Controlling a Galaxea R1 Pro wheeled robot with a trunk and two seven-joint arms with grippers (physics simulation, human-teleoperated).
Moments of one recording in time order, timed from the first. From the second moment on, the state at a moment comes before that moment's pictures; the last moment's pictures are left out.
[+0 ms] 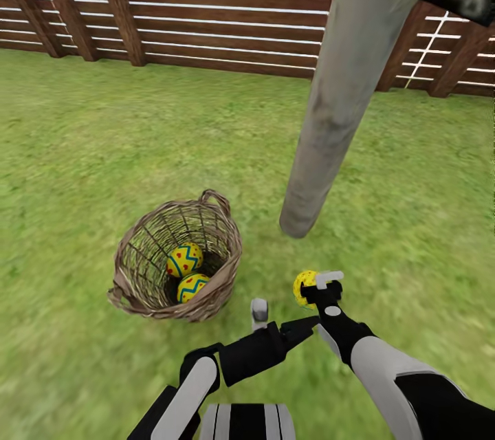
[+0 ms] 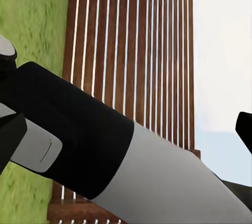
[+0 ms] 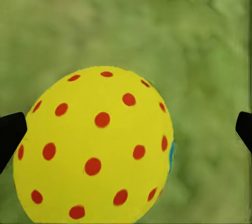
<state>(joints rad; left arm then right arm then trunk) -0.31 -0.13 -0.49 -1.29 1.15 0.66 -0.50 -0.87 0.05 0.06 -0.17 0.18 -0.20 -0.23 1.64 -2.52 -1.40</state>
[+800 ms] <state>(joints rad) -0.43 -0.13 -0.58 -1.47 1.16 0.68 -0.50 -0.87 -0.15 -0.07 -0.39 0.15 0.46 0.02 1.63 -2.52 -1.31</state>
